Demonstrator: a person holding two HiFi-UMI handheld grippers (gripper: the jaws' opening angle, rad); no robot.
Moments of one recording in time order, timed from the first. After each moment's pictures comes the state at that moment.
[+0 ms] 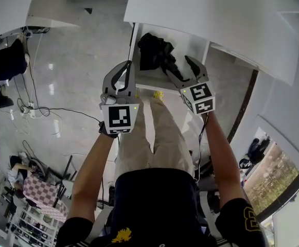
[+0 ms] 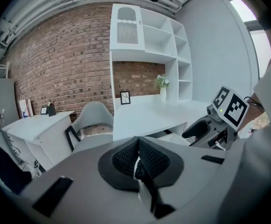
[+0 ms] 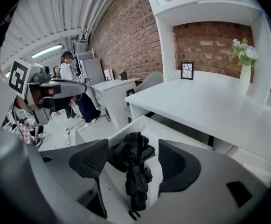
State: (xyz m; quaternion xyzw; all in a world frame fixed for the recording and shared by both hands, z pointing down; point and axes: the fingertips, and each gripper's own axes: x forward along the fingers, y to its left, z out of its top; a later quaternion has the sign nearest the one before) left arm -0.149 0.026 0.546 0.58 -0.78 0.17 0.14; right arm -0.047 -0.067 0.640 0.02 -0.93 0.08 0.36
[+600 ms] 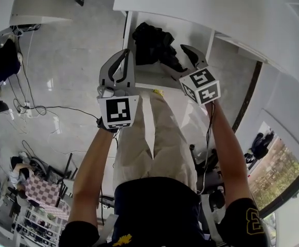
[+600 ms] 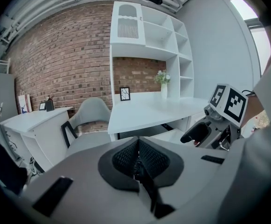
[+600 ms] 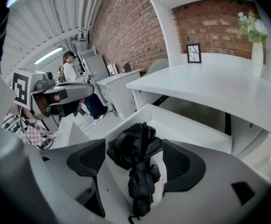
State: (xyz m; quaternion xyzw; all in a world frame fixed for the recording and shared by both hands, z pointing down) left arm -0.152 0.008 0.599 0.58 -0.79 0.16 0.13; right arm -0.057 -0.059 0.694 -0.03 -0.91 0.12 0.39
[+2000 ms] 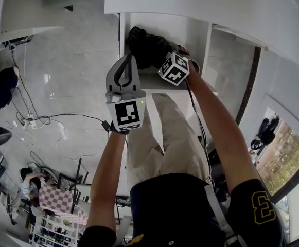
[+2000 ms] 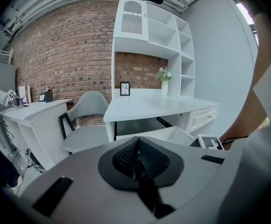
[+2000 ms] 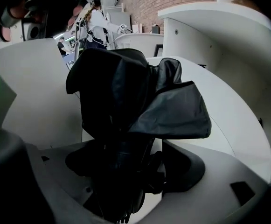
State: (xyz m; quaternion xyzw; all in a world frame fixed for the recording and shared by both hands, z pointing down) left arm -0.143 0.006 0.634 0.58 -0.79 0.14 0.16; right arm -0.067 -0.026 0.848 -0.14 -0.84 -0.05 0.53
